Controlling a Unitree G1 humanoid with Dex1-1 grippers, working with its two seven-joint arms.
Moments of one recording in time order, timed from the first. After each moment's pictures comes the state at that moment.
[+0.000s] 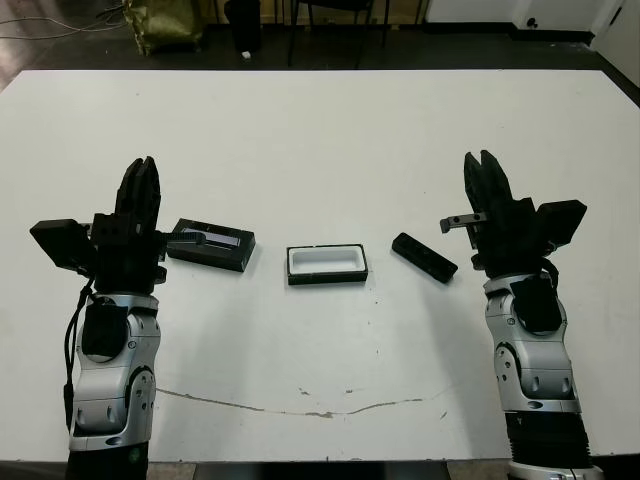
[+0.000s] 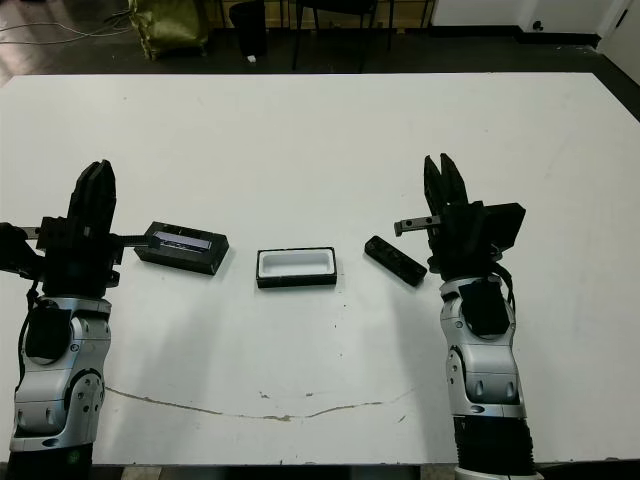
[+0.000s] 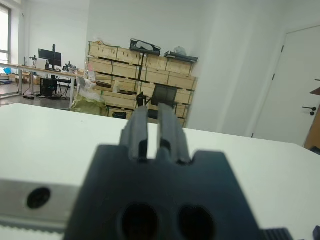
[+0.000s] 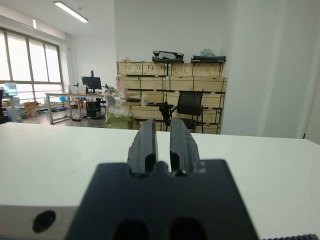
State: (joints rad) left arm -0.07 0.13 0.15 -0.23 -0.28 -0.09 -0.11; right arm -0.22 -0.17 -0.08 -0.01 0.13 -0.17 0.16
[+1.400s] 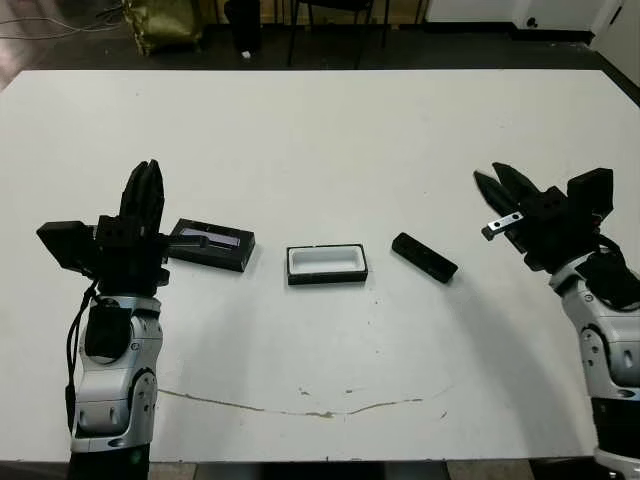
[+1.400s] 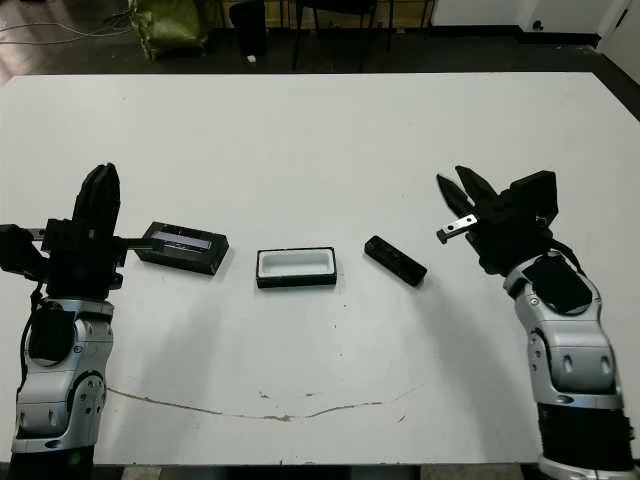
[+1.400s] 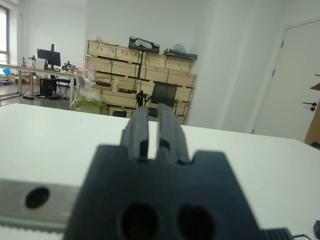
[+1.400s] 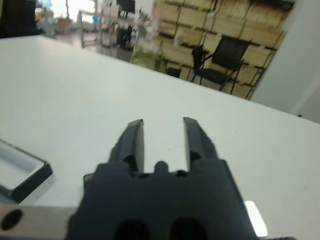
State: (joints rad) left arm -0.06 0.13 0.15 -0.23 -0.27 -0.09 -0.11; right arm -0.25 -0.52 -0.11 -0.12 0.24 0.31 0.46
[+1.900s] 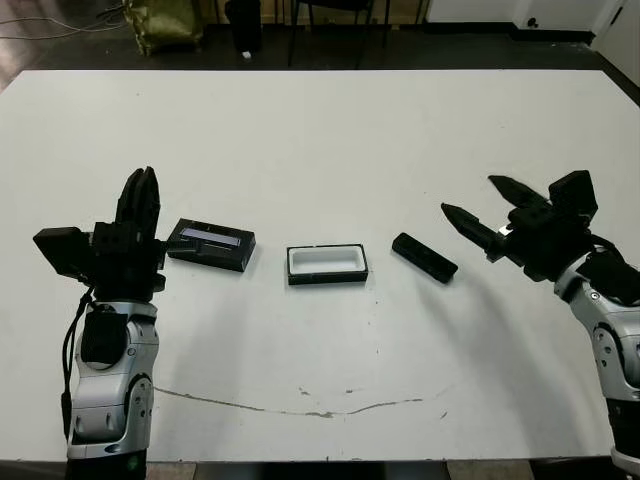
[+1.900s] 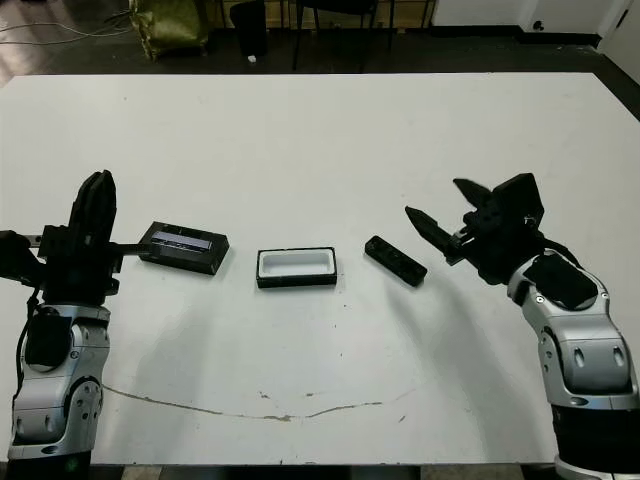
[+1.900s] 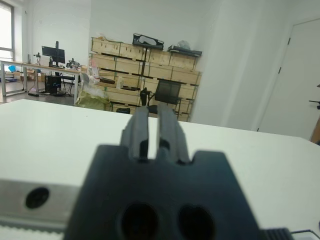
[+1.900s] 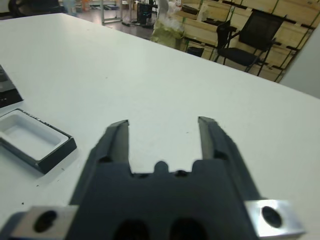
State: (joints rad) left arm -0.04 0.13 0.16 -0.23 -0.27 -0.08 -0.11; right arm -0.24 -0.55 -0.10 -0.12 0.28 0.39 0.56
